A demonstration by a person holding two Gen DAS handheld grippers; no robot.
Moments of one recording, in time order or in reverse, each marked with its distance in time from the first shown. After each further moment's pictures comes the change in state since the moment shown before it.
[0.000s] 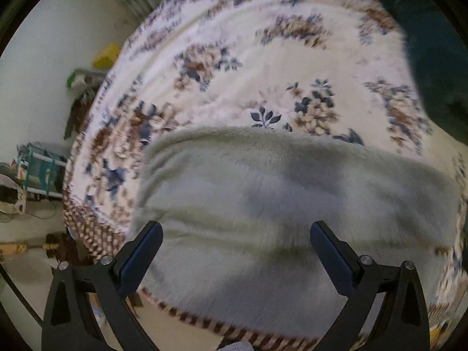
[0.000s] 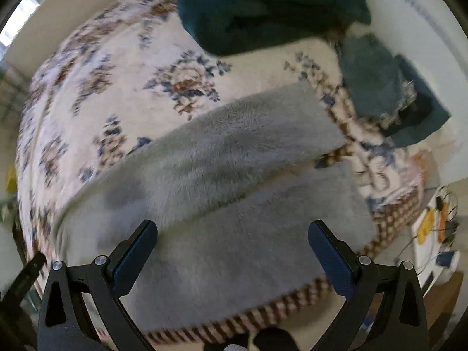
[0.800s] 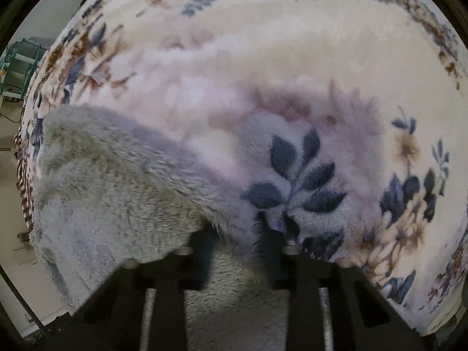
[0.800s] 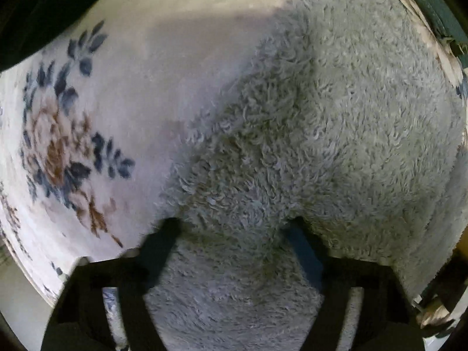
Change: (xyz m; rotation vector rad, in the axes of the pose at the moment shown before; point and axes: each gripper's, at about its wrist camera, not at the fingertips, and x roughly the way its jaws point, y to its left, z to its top) left arm 0.195 -0.010 0.101 -0.447 0.283 -0.032; right arm 0.290 -0.043 0.155 0.492 0.334 0.016
